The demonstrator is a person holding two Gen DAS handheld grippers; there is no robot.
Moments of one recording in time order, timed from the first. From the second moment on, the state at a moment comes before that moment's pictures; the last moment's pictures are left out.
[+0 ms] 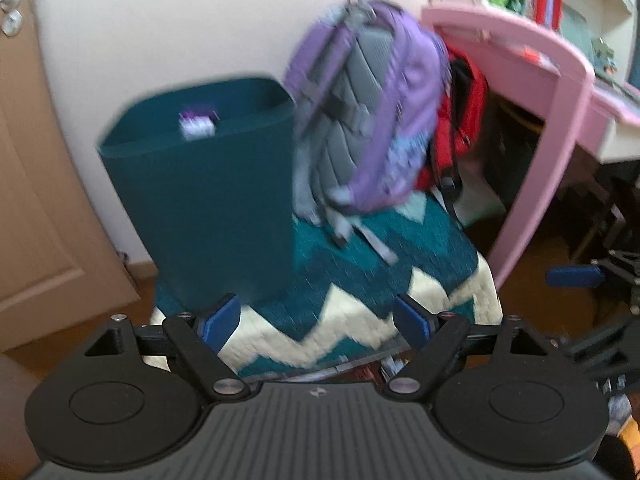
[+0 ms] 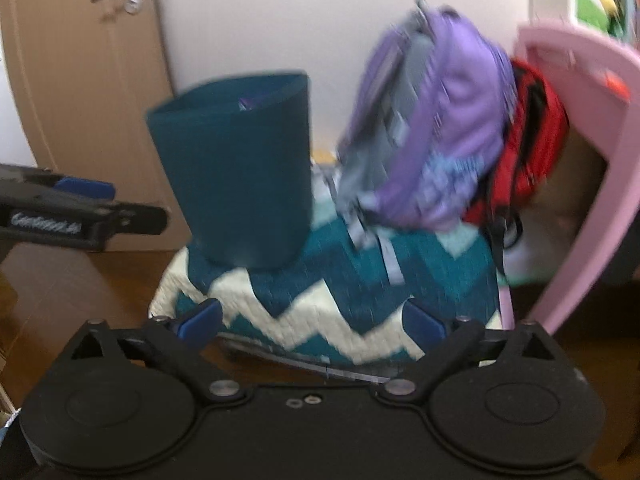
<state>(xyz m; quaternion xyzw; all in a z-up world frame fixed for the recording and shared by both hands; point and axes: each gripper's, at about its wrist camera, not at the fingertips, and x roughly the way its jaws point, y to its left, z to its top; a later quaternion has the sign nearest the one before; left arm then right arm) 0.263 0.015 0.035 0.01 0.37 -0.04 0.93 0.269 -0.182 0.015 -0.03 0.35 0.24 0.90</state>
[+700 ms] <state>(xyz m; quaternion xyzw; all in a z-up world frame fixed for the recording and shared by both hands) 0.289 -0.089 -0.232 0.07 0.50 -0.19 0.84 0.369 -0.250 -0.227 -0.01 0.53 0.15 0.84</state>
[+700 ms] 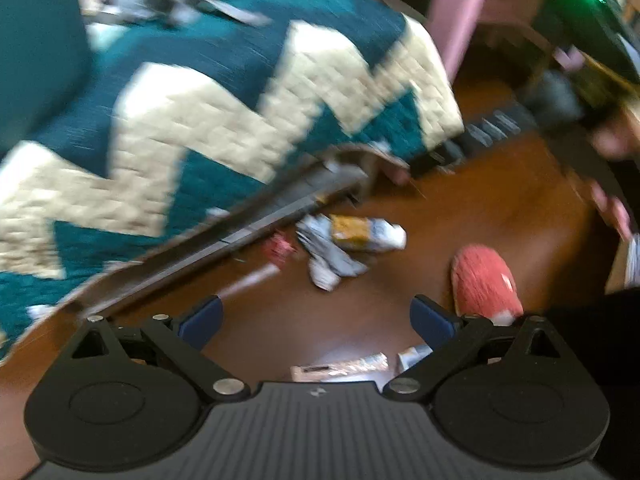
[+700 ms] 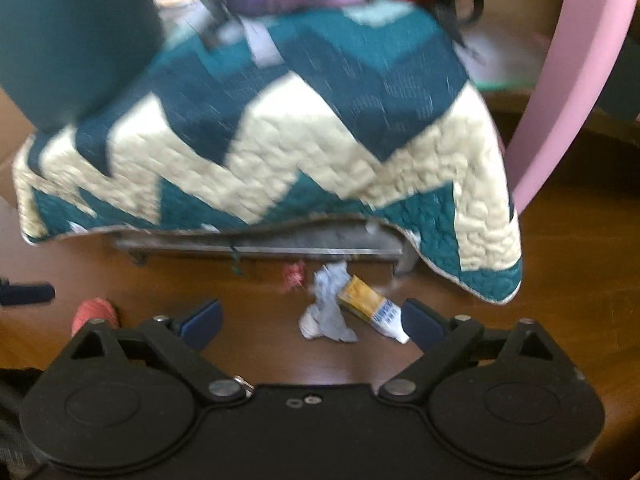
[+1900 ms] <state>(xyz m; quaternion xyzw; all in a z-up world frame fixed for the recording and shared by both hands) 0.258 -0.276 -0.537 0.29 0.54 -0.49 0.62 0.478 -0.254 -0.508 -0.17 0.60 0.29 0.73</state>
